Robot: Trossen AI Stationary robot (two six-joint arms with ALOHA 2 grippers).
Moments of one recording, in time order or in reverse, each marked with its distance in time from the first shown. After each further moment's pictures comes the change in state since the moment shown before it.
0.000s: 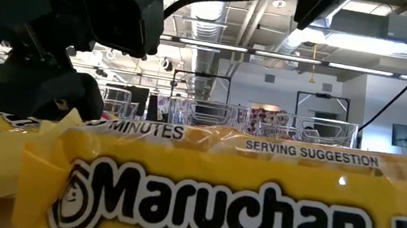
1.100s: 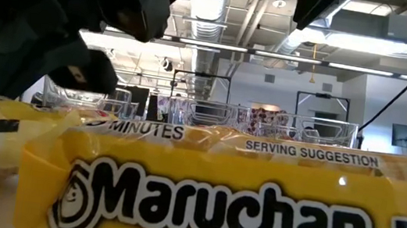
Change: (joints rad) left arm 0.010 0.004 0.167 -0.302 -0.078 0.129; right arm -0.002 0.000 0.000 0.003 0.002 0.005
